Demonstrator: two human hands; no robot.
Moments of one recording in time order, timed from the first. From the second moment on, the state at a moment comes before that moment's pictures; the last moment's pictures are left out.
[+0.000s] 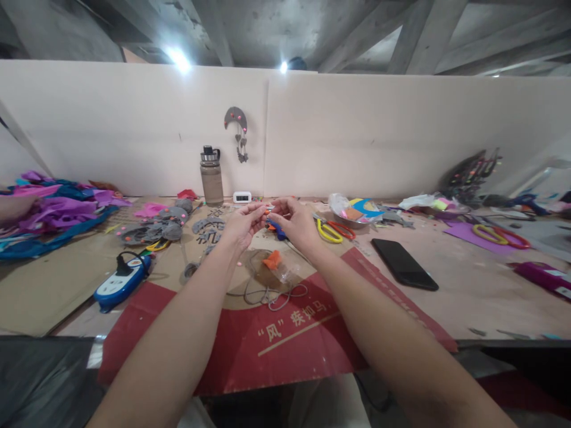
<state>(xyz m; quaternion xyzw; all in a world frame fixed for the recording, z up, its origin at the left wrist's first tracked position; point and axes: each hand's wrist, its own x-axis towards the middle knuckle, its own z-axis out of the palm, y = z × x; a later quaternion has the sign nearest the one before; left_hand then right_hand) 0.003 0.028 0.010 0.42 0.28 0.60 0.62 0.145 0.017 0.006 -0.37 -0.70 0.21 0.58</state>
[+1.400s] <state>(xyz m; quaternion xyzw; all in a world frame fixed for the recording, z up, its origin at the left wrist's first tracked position) -0.001 0.028 0.011 0.54 0.35 0.52 0.56 0.144 0.019 0.001 -0.40 -0.73 0.10 0.54</state>
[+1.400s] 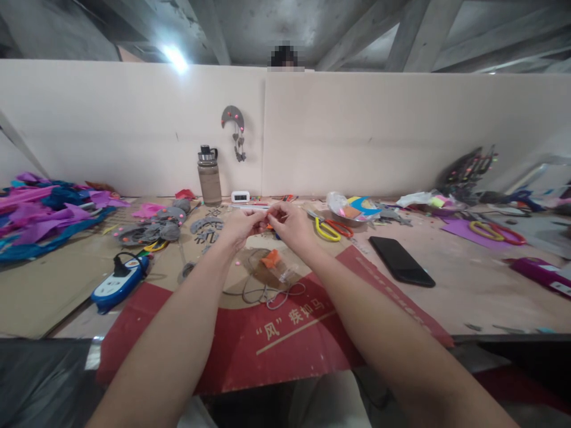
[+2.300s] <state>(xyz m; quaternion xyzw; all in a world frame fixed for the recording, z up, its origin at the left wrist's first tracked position) 0.017 0.026 0.014 0.25 0.27 0.64 0.67 0.119 0.013 -0.009 -0.37 -0.75 0.08 0.54</state>
